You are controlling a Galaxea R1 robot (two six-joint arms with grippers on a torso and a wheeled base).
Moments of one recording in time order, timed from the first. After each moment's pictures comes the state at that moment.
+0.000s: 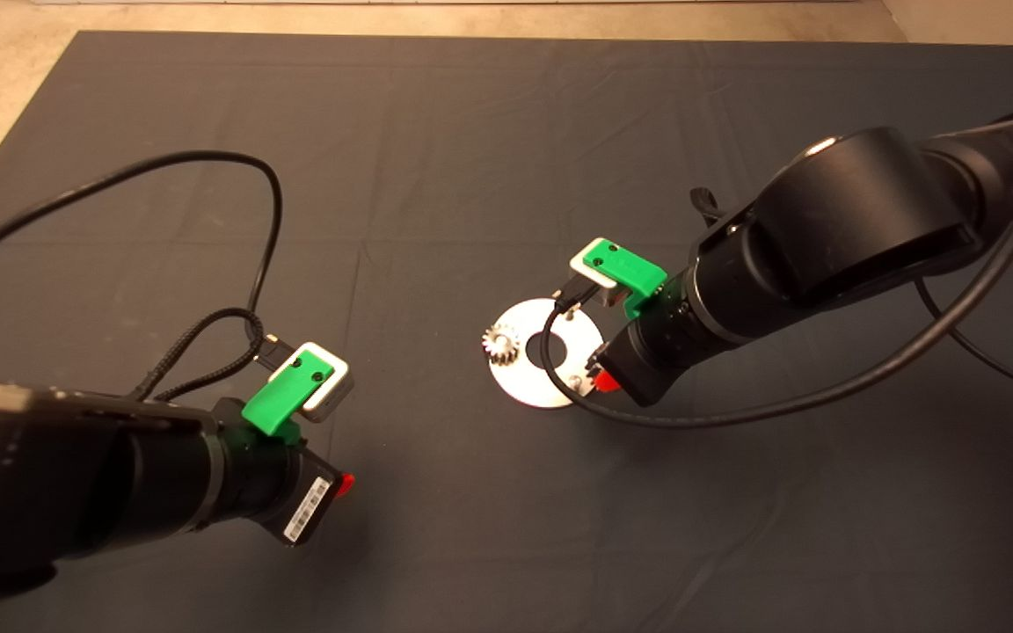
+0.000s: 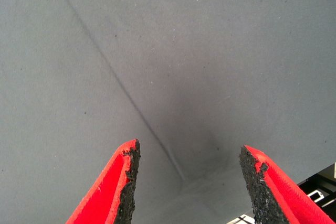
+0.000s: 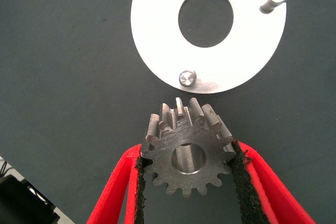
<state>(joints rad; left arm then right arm) -0.29 2.18 -0.34 0.70 1.53 -1.27 0.44 2.64 -0.77 -0.36 -1.45 1.13</state>
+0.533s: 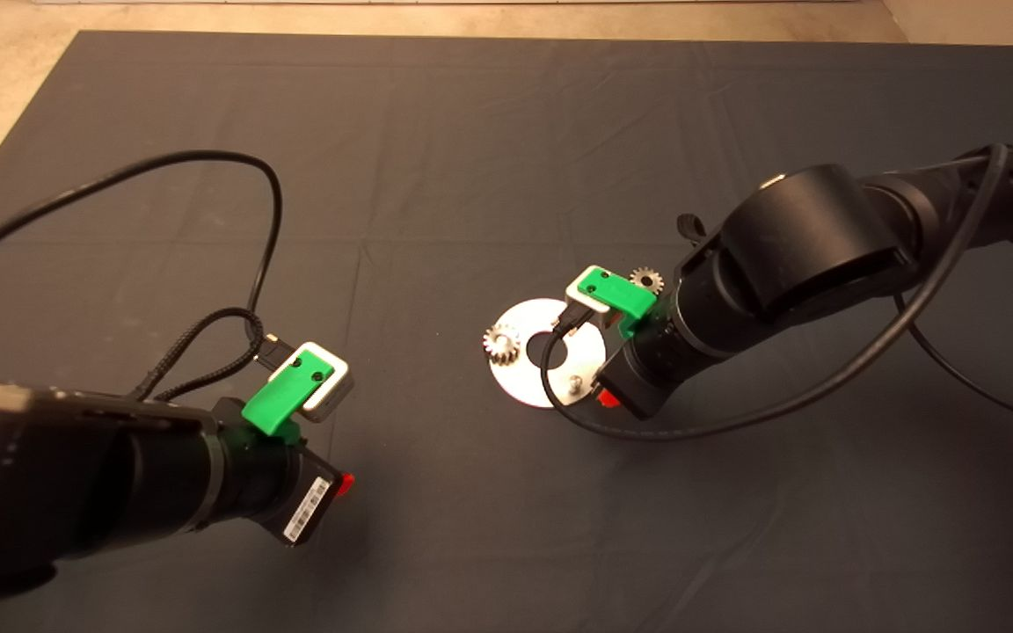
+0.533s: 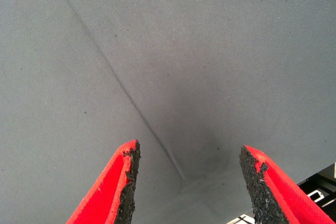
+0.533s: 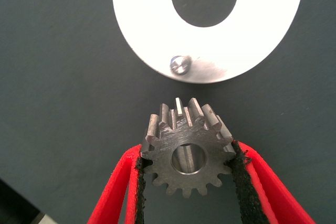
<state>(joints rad) -0.29 2.18 -0.34 0.70 1.53 -1.27 0.38 2.65 -0.84 -0.37 -1.50 1.06</state>
